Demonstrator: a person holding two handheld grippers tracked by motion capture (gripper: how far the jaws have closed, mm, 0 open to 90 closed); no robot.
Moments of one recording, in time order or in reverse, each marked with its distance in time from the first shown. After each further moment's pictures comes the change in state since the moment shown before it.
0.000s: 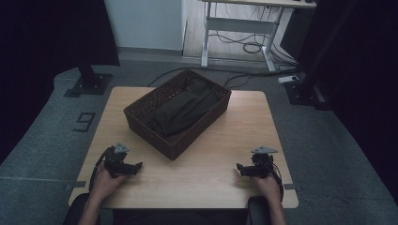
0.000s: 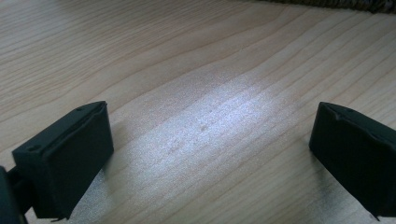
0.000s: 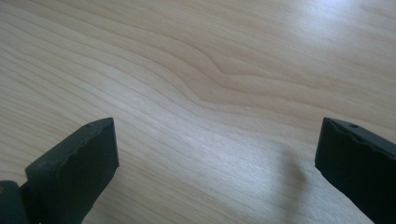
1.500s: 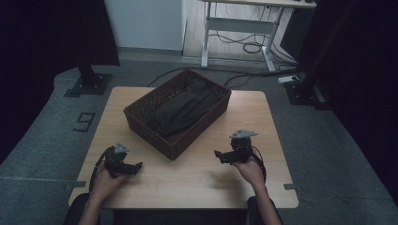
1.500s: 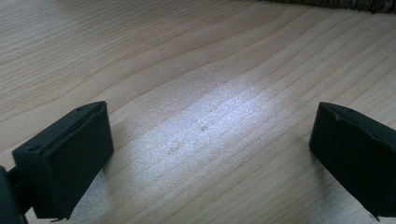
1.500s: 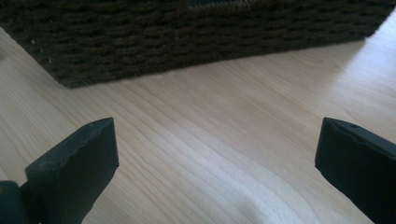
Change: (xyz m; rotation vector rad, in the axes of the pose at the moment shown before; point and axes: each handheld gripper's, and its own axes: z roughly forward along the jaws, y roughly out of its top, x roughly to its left) left arm 0.000 0.000 0.000 0.001 0.000 0.001; right arm 0.059 0.083 0.003 -0.086 0.163 -0.130
